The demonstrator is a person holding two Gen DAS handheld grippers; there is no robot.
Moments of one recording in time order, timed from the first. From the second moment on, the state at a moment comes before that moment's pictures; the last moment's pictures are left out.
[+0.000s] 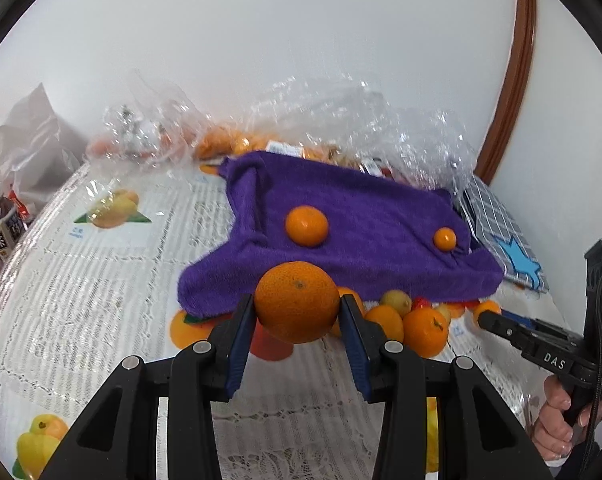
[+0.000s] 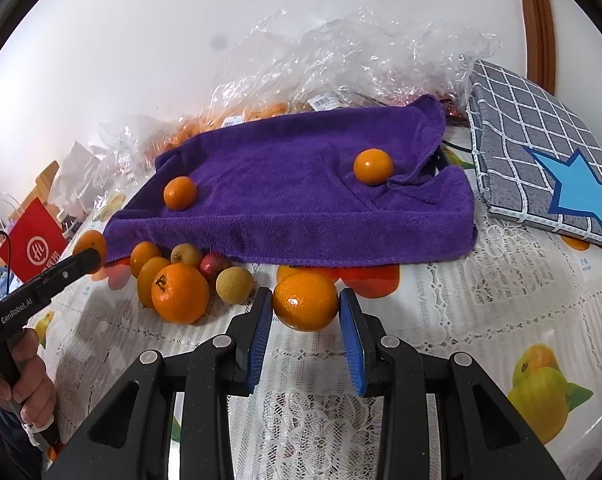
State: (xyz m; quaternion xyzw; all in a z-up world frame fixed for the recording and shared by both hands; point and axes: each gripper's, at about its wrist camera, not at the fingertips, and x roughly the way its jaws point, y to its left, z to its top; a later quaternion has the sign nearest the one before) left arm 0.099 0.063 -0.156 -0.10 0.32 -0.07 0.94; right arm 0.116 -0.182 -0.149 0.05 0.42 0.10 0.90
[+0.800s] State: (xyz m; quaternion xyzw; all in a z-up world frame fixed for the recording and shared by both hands) left arm 0.122 0.061 -0.094 -0.11 0.27 -0.08 0.95; right arm 0.146 -0.200 -0.081 0.02 0.36 0.08 0.93
